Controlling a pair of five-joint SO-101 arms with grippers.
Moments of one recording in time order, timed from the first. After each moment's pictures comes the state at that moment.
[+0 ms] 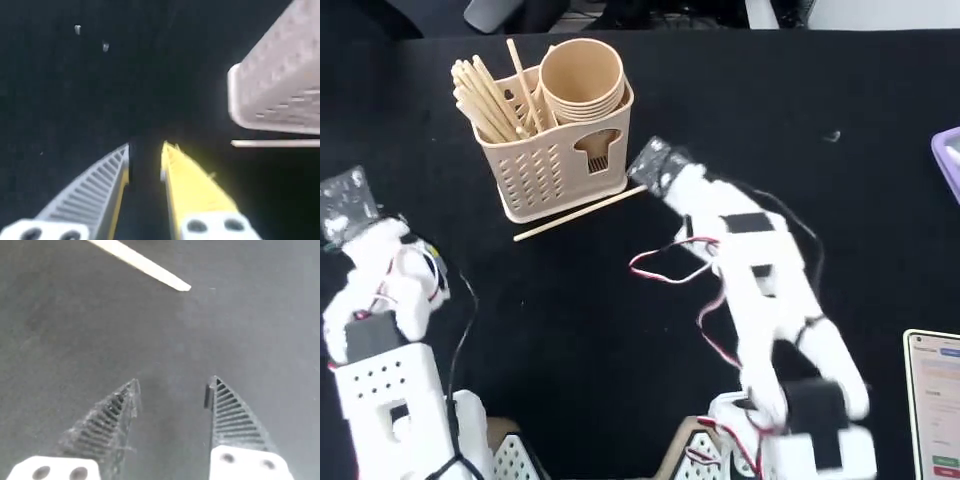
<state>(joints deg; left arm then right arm) -26.2 -64.0 62.2 54.8 3.0 -6.5 -11.1 45.4 36.1 51.9</state>
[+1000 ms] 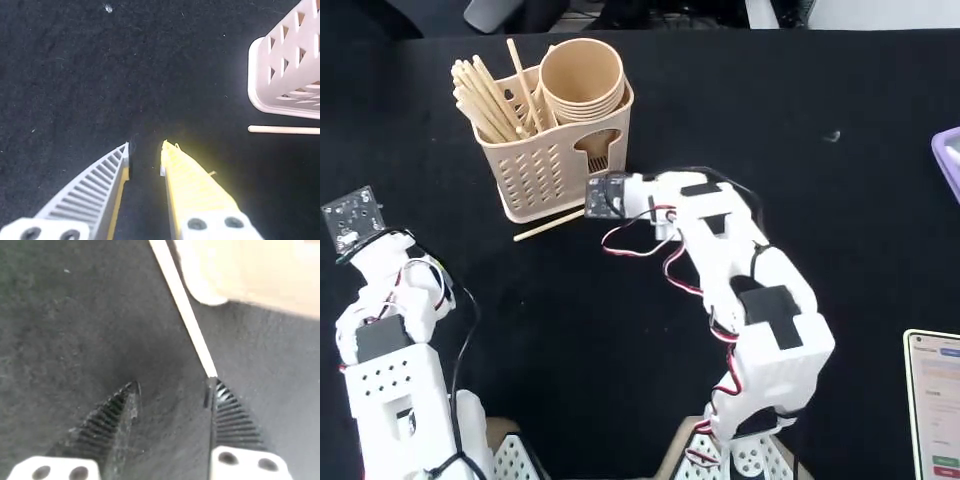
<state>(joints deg) -27.2 -64.0 68.9 50.9 4.4 -12.0 15.9 25.8 30.5 78.9</state>
